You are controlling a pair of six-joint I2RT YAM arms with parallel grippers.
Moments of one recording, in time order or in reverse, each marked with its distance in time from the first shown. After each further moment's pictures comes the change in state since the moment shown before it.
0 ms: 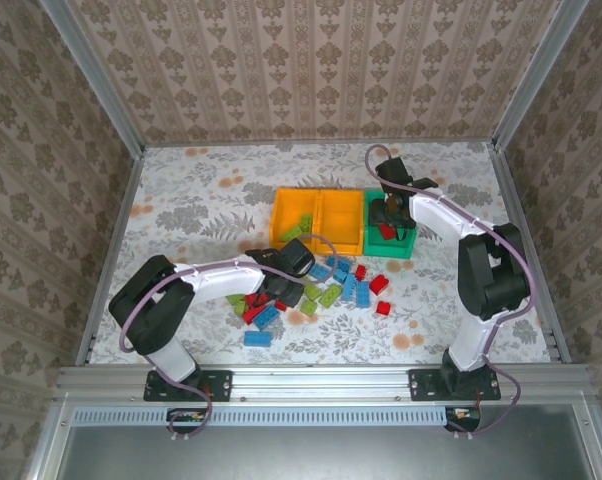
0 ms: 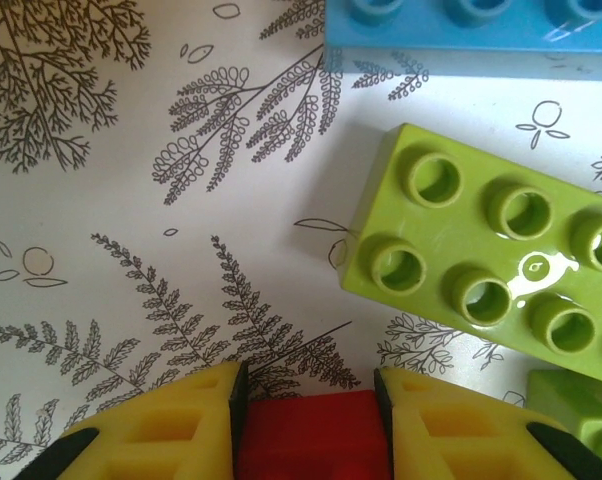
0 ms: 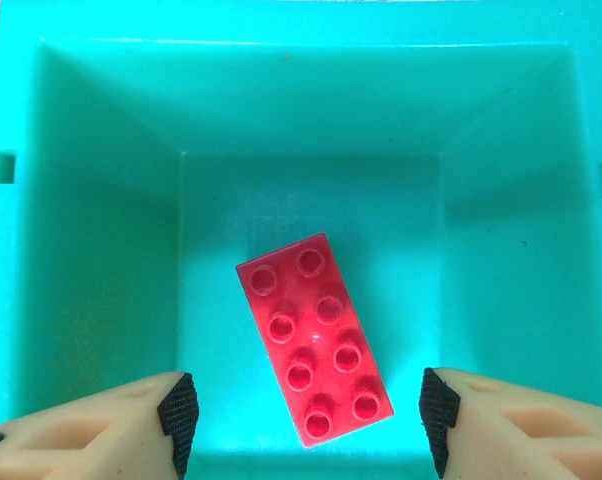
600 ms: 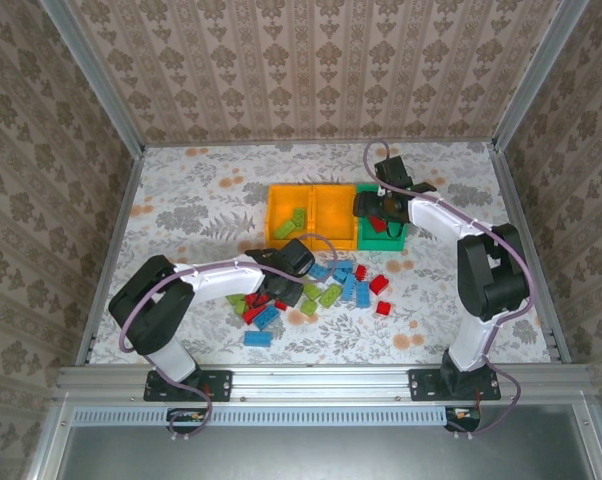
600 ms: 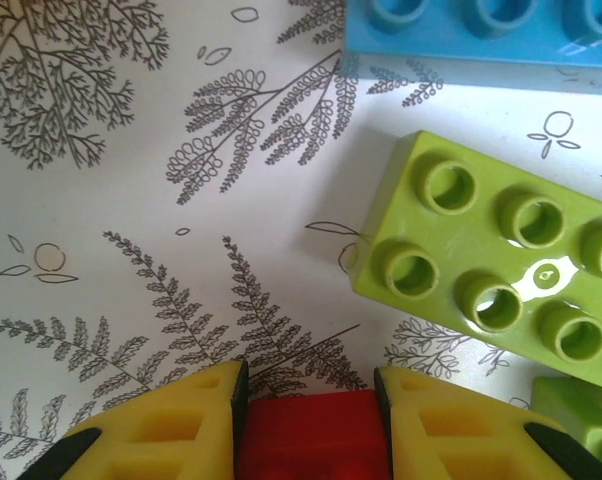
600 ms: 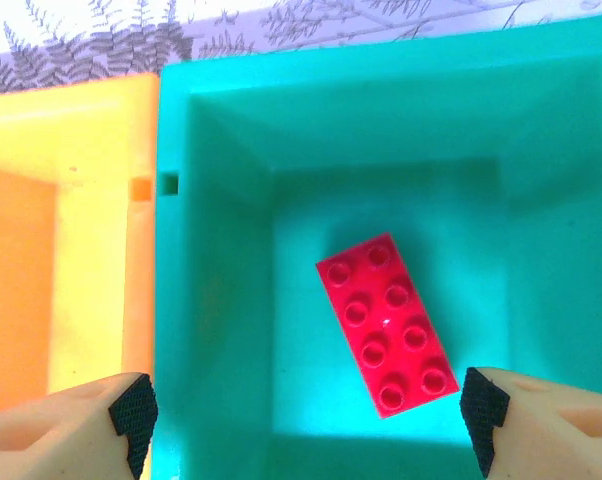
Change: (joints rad) left arm 0.002 -0.003 0.000 0.000 -0.013 -0.025; right arm 0.006 -0.002 -0.043 0.209 -0.120 0.043
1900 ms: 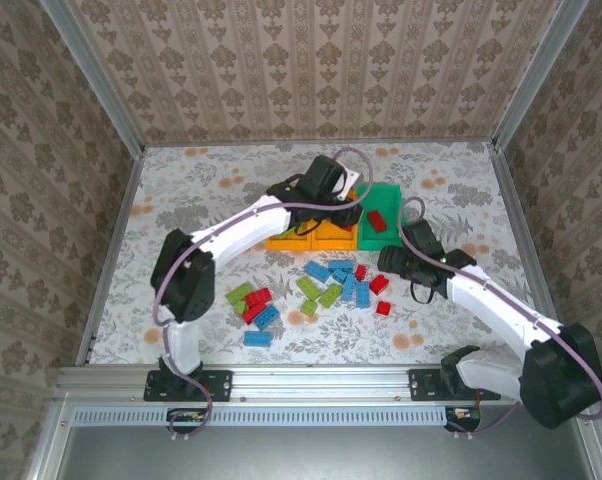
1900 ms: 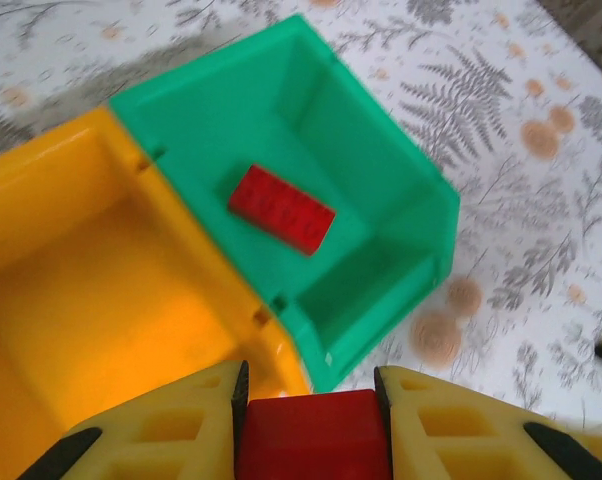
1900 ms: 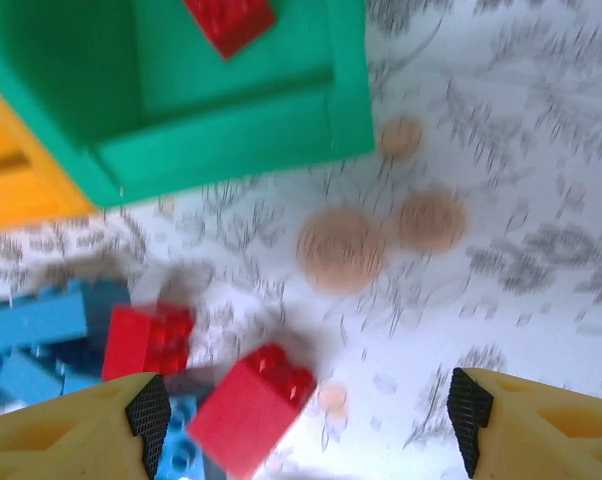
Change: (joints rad) left arm 0.086 0.334 0.801 0.048 0.314 0.089; right arm 0.142 -0.673 -0.600 -0.104 0.124 0.249
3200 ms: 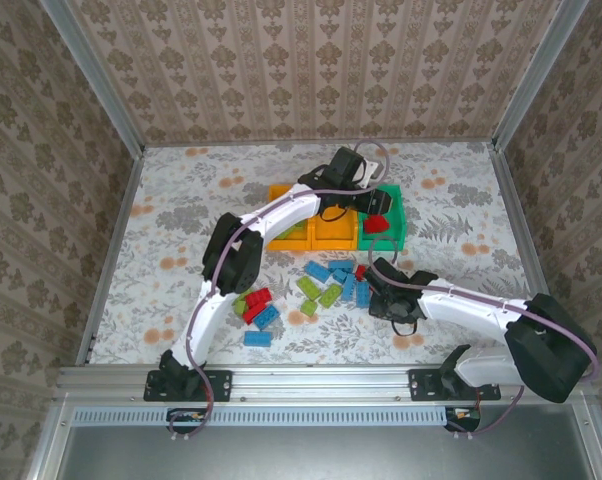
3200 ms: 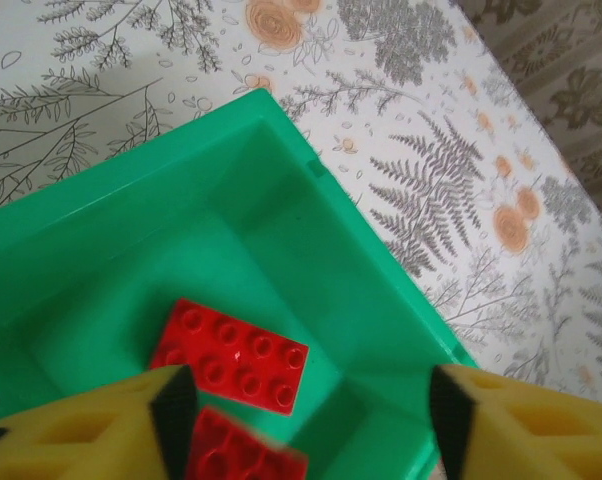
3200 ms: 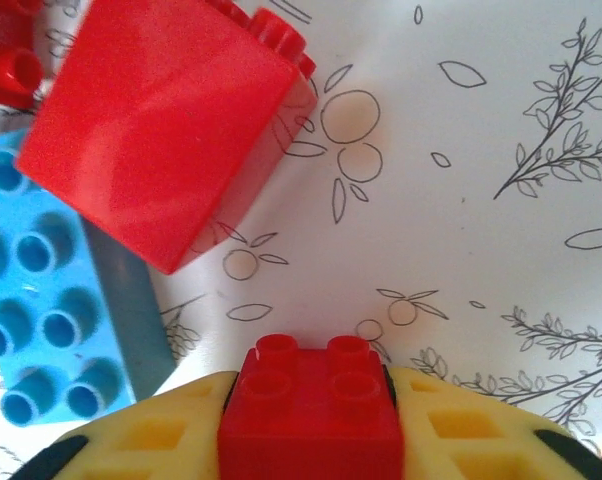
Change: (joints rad) left arm 0.029 0.391 0.377 0.056 0.179 -0.116; right arm 0.286 0.151 -0.101 -0.036 0.003 0.308
